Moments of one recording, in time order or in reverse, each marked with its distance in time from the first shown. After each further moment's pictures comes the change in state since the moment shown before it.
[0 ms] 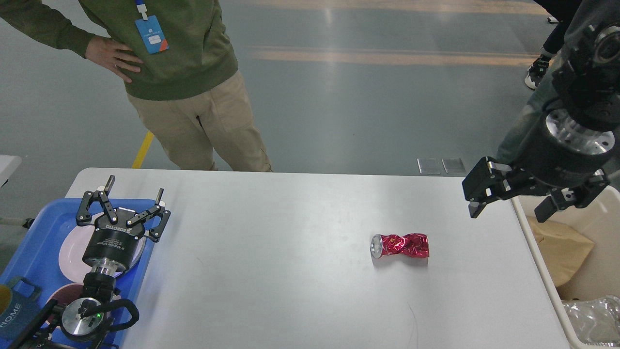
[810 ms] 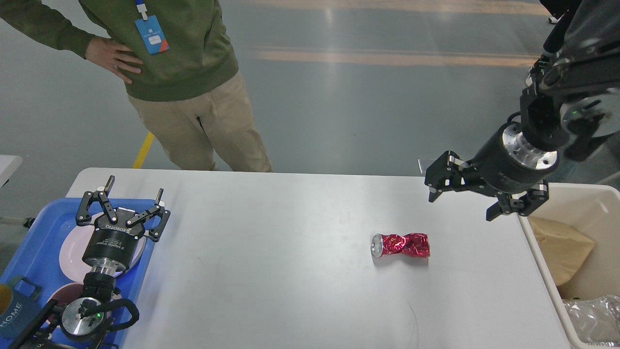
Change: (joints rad) left arm 0.000 0.000 -0.001 0.000 0.000 -0.001 0.000; right arm -0.210 0.062 0.036 -0.074 0.352 -0.325 -0.004
